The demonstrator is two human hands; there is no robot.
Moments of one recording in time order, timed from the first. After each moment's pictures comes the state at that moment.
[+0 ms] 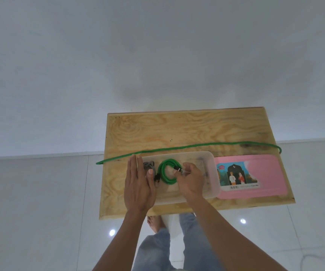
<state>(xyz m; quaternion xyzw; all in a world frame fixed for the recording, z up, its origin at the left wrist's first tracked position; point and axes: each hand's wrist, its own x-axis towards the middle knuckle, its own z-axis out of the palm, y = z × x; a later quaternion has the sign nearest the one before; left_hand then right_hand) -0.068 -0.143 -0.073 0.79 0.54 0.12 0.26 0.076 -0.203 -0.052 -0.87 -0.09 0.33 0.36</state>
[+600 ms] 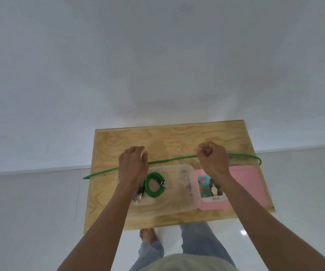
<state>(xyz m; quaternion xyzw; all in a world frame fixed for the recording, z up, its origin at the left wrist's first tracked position) 0.018 -0.074 -0.008 0.84 0.49 0.08 0.24 0.223 -0.210 0.029 -0.88 -0.23 0.23 0.35</state>
